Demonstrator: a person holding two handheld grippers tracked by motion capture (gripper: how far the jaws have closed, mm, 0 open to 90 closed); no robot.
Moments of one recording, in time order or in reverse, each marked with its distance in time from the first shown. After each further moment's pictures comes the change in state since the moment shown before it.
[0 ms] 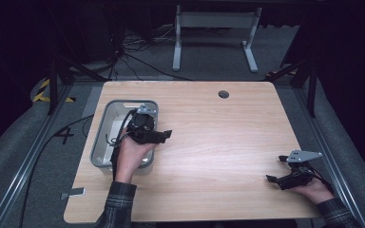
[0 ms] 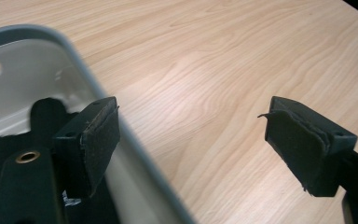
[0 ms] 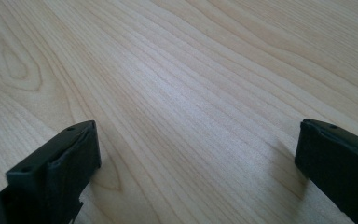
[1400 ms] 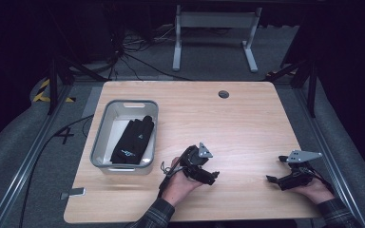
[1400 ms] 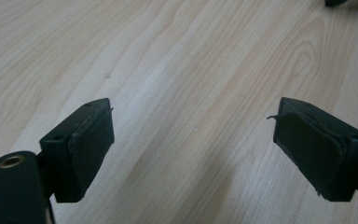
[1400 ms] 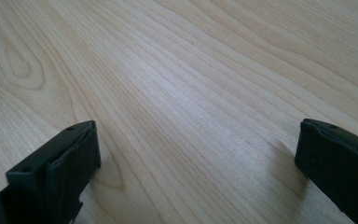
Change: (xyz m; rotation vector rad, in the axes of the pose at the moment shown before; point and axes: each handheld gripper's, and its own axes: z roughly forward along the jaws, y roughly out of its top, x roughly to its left) left arm -0.126 -0.052 0.109 0.094 -0.153 0.266; right arm 0.000 0.000 0.000 0.002 0.005 -0.006
